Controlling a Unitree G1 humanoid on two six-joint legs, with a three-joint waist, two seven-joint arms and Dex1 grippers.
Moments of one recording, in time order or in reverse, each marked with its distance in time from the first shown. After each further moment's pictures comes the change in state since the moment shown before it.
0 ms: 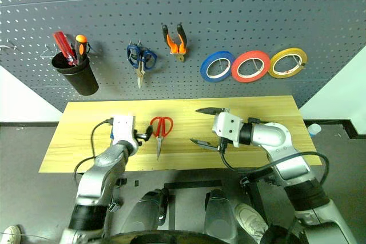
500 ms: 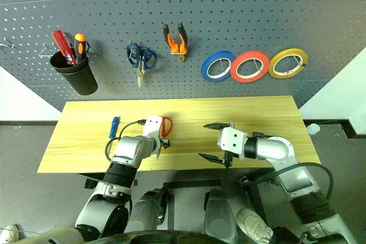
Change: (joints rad) left arm -0.350 -0.139 0.054 0.491 0.034 0.229 0.102; right arm 0.069 -0.006 0.003 0.069 -0.051 -0.060 -0.011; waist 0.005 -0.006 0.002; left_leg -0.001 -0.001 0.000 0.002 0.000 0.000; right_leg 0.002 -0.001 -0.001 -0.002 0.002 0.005
